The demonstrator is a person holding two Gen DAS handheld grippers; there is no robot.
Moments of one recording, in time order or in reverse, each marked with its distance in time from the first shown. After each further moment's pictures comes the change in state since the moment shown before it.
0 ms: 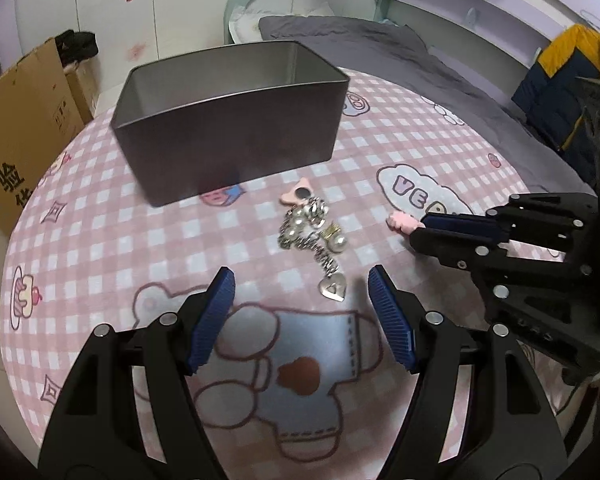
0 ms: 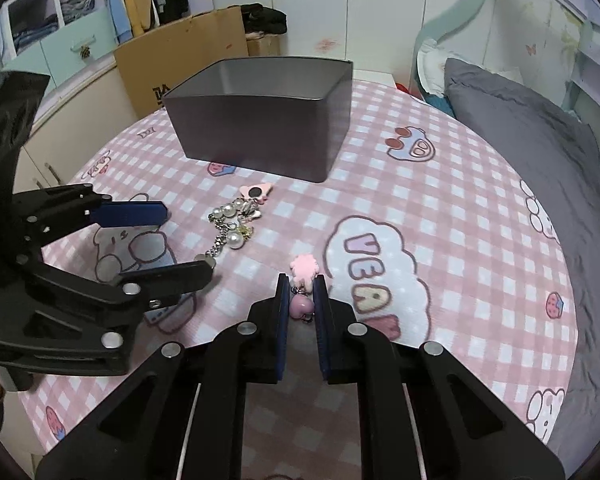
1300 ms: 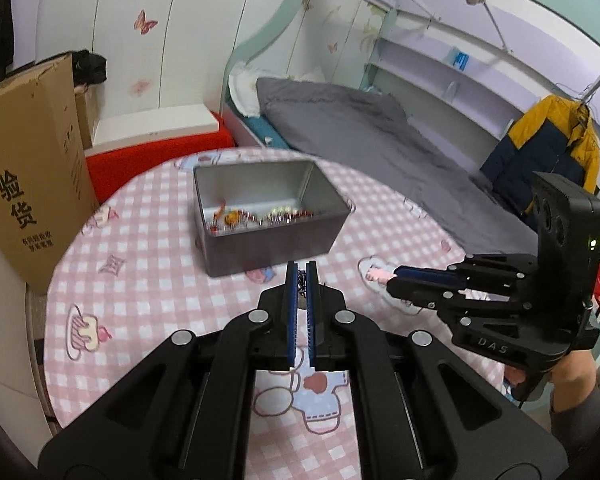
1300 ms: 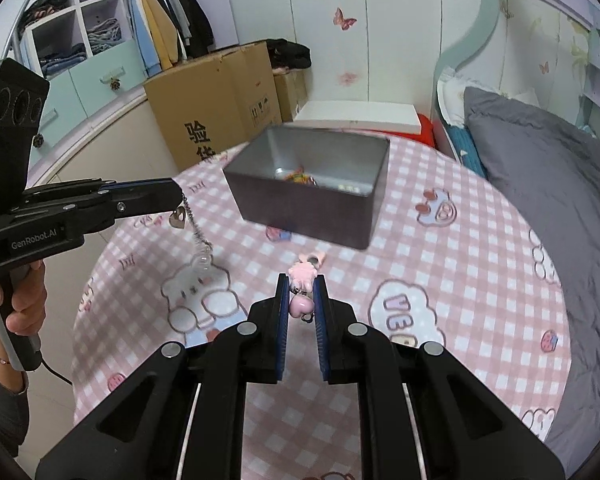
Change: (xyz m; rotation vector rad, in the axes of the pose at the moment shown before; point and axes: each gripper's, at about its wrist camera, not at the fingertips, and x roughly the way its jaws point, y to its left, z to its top) left arm -0.095 0.053 0.029 -0.094 -0.209 -0.132; right arm -0.042 0.024 0.039 -0.006 -0.104 0.096
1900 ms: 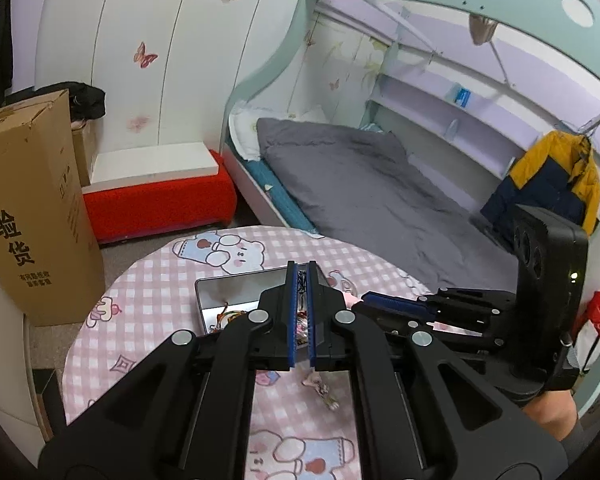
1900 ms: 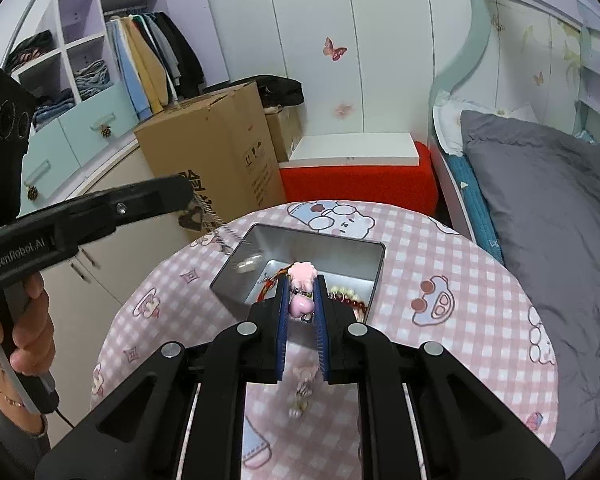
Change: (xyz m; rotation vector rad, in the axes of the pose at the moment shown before) left arm 0.017 0.010 0.086 -0.017 -0.091 -0.001; right arm 0.016 -0.019 0.080 0.064 -0.089 0.010
